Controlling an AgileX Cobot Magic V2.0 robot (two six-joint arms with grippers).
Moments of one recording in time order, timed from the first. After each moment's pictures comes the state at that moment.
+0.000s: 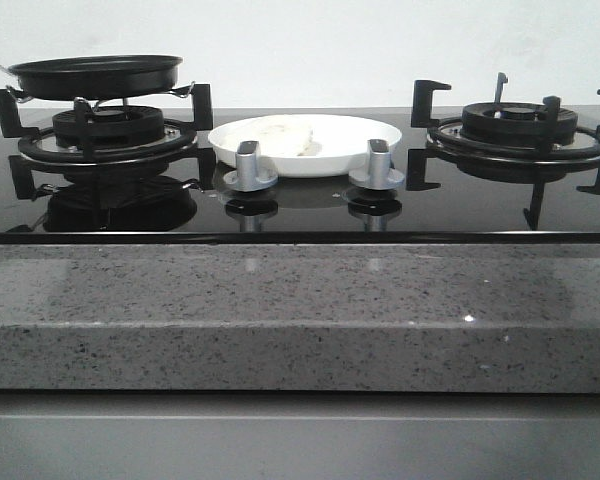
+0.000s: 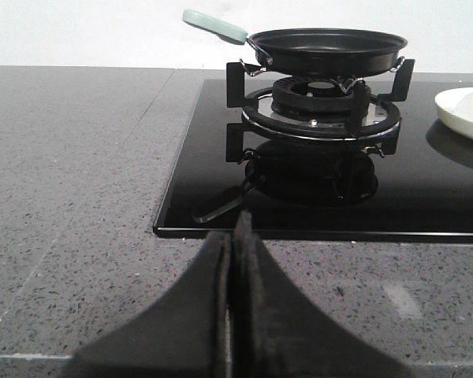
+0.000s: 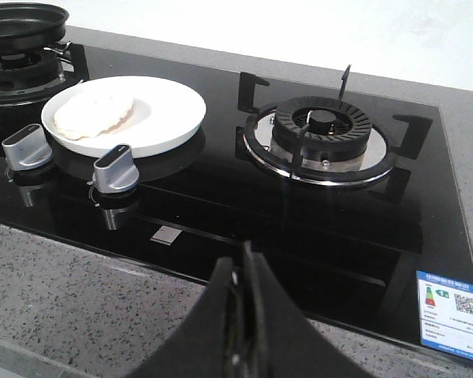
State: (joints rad) left arm -0.03 -0.01 0.01 -0.07 0.17 0.05; right arm 0.12 0.26 -0.41 0.28 0.45 -0.28
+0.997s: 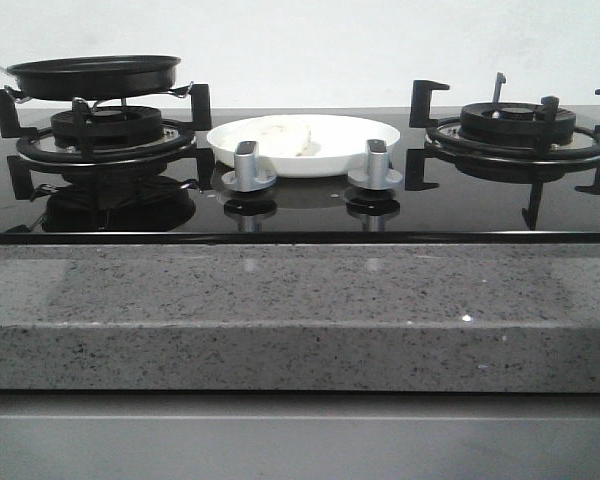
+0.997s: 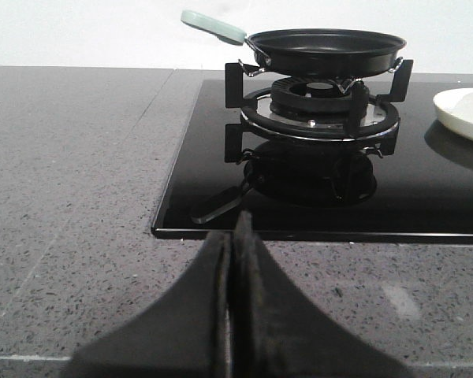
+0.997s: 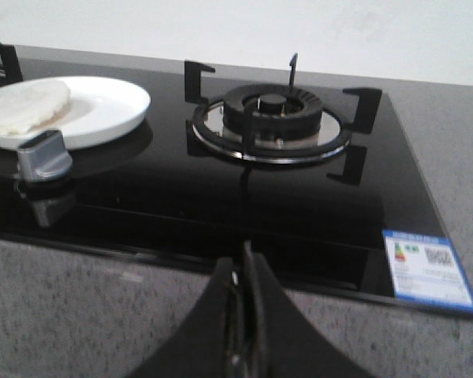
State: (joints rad) left arm -0.03 -0.01 0.01 -0.07 0.17 0.05; right arm 0.12 0.15 -0.10 0.11 0.15 -0.09
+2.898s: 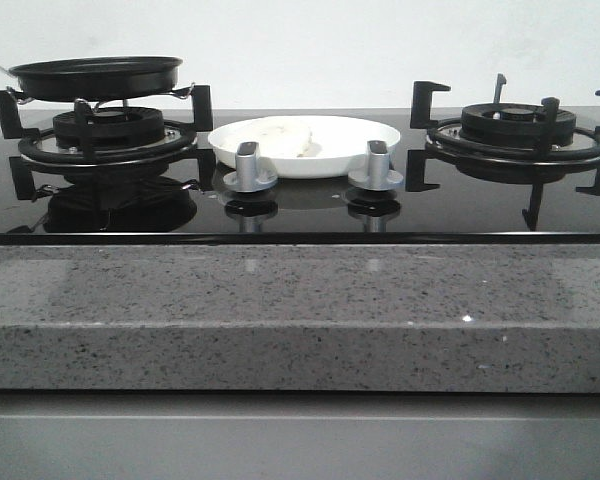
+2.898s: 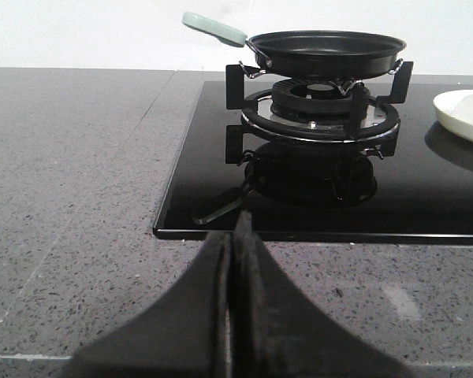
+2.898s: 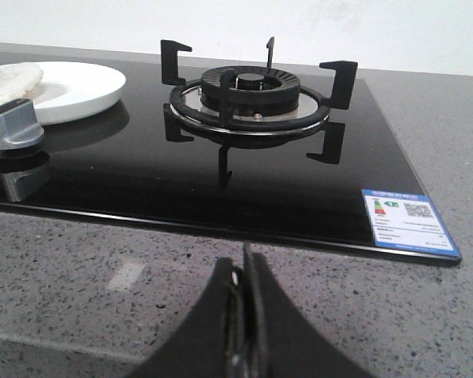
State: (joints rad) left arm -0.03 -0.01 0.01 -0.07 0.17 0.05; right arm 0.07 -0.01 0.03 0.10 0.15 -0.08
